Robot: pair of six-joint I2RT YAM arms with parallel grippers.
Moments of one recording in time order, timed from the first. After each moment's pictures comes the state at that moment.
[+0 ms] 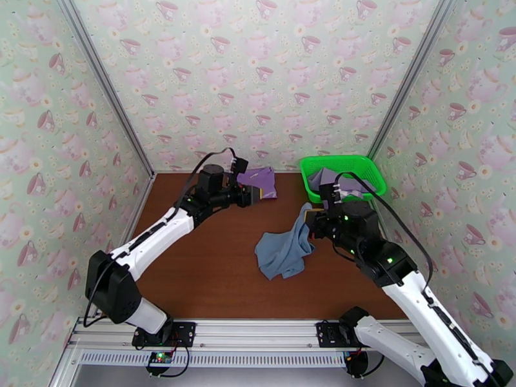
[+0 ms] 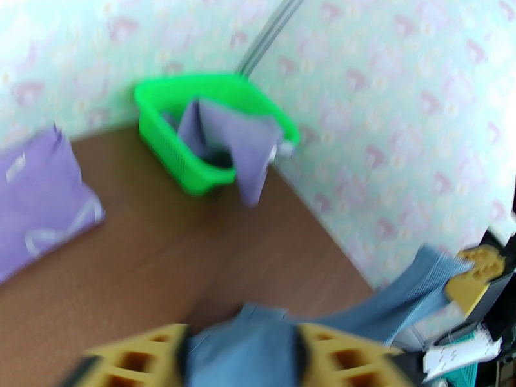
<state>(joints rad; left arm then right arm) -0.53 1.58 1.29 -0.17 0.50 -0.37 0.53 0.88 1.08 -0.69 0.00 0.26</state>
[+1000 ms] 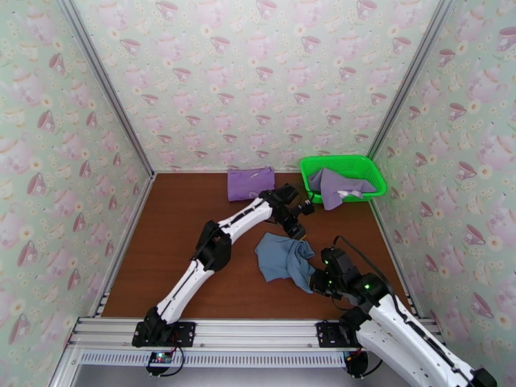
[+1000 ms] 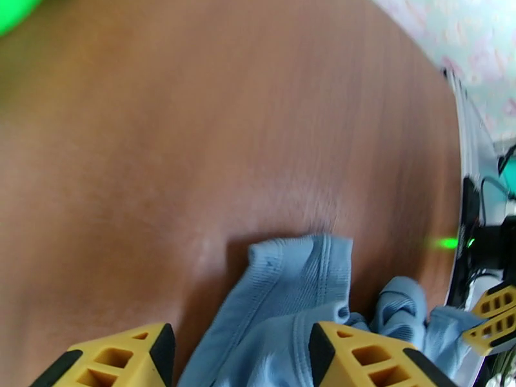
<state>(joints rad) -0.83 2.62 2.45 -0.98 0.52 0.19 0.53 0.66 0.49 -0.91 -0.14 0.78</state>
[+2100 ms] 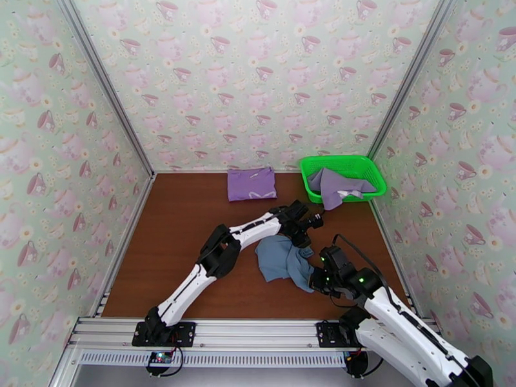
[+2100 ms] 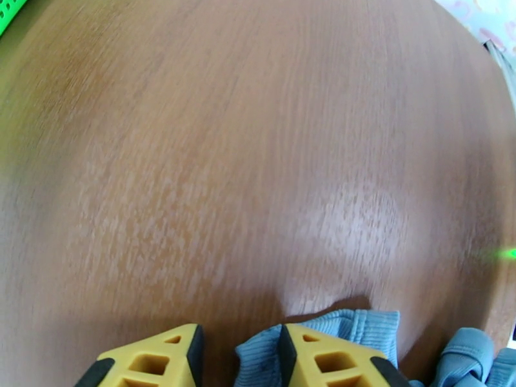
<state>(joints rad) -0.91 2.56 2.19 -0.65 0.32 0.24 0.53 0.75 0.53 -0.90 -0.10 0.80</state>
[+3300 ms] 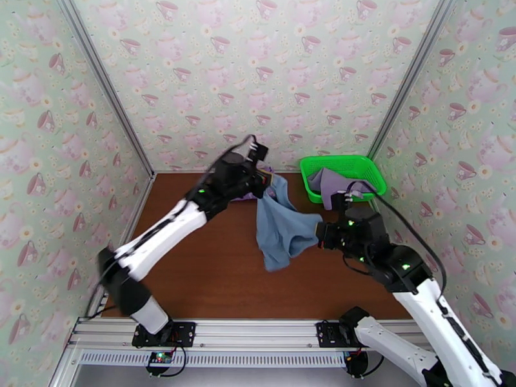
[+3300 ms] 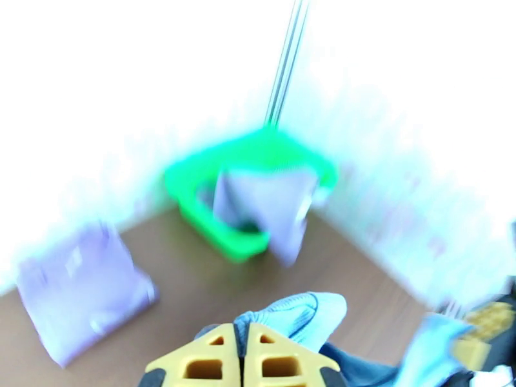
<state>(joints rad) -0.70 1.51 1.65 -0.30 0.09 -0.18 0.53 0.87 1.27 -0.93 0.08 0.35</state>
